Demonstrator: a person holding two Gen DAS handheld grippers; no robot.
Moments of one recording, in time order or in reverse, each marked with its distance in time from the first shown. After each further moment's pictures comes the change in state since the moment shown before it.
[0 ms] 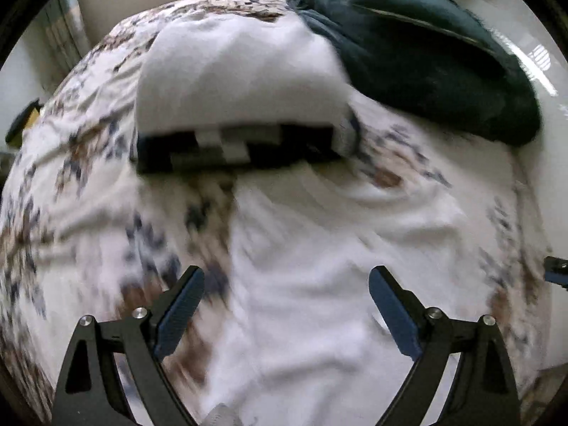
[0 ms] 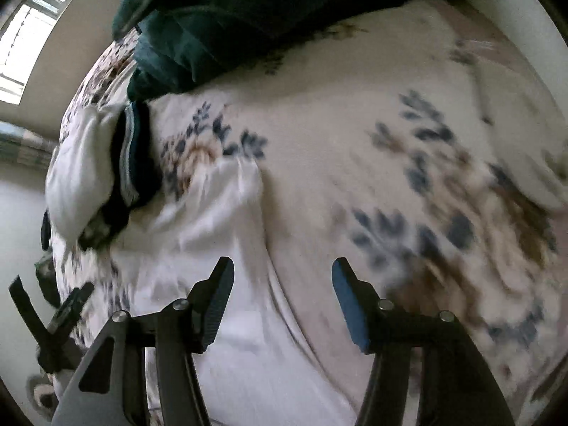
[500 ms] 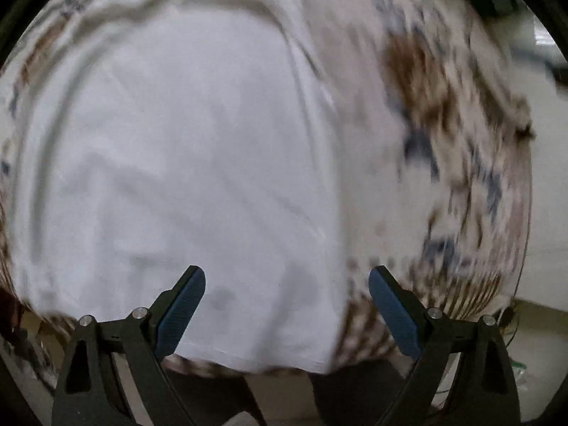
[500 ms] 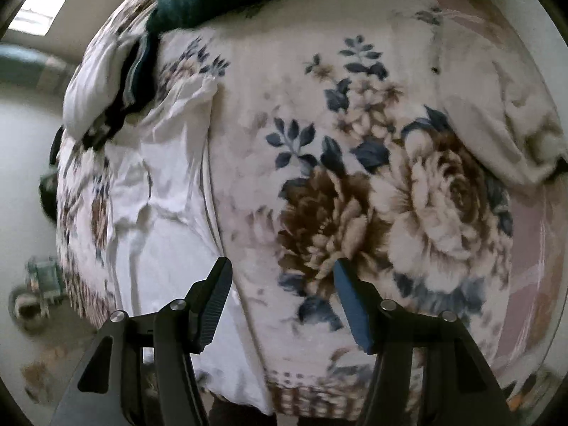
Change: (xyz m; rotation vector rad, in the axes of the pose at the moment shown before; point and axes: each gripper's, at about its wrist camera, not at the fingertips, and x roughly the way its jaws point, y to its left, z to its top) left arm 0.009 -0.251 -0.288 -0.092 0.458 -0.034; right arm -0.018 -0.114 -0.034 -0.243 0.194 0.078
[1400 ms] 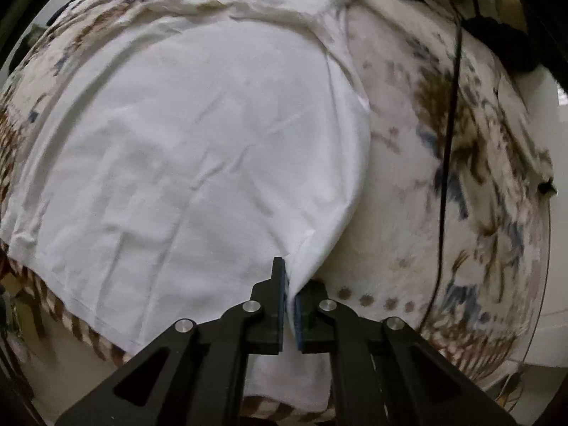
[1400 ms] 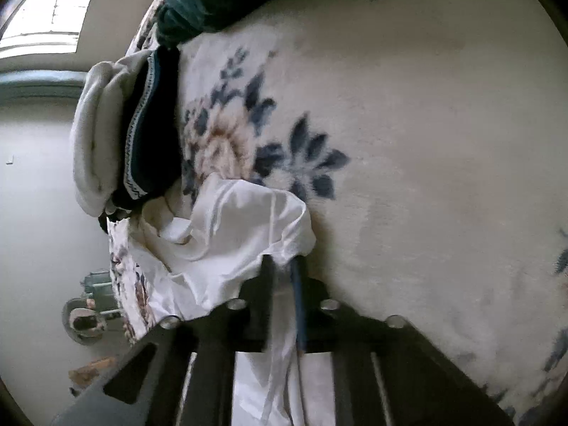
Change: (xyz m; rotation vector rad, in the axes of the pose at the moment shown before) left arm 0.005 0.009 0.006 -0.198 -0.285 0.050; right arm 0.189 0.099 0.219 0.017 -0.004 0.306
